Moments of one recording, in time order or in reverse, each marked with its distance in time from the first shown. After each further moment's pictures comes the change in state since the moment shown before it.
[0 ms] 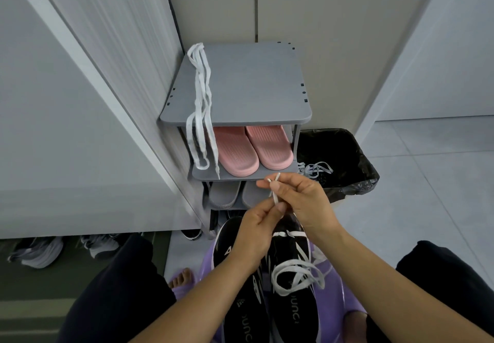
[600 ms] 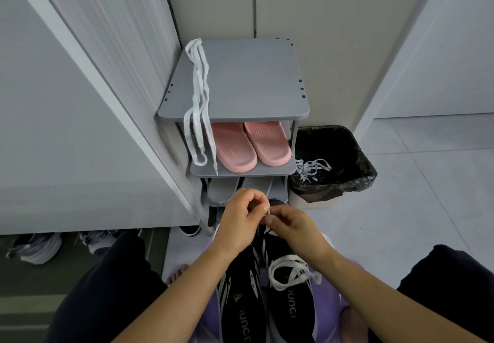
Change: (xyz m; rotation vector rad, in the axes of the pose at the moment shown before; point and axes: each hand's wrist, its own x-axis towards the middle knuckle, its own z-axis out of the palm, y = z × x) left_hand 0.004 0.001 -0.027 0.452 0.088 0.112; right_hand -0.024 0.045 -0.010 -0.364 -0.088 0.077
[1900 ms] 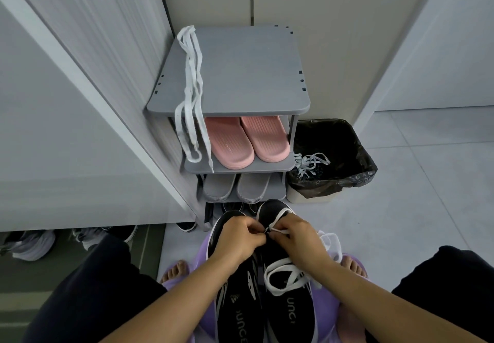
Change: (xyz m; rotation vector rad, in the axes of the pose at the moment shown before) left_hand -0.005 -0.037 0.018 0.191 -0.117 -0.439; right_hand 0.007 0.042 -0.004 -0.638 0.075 0.005
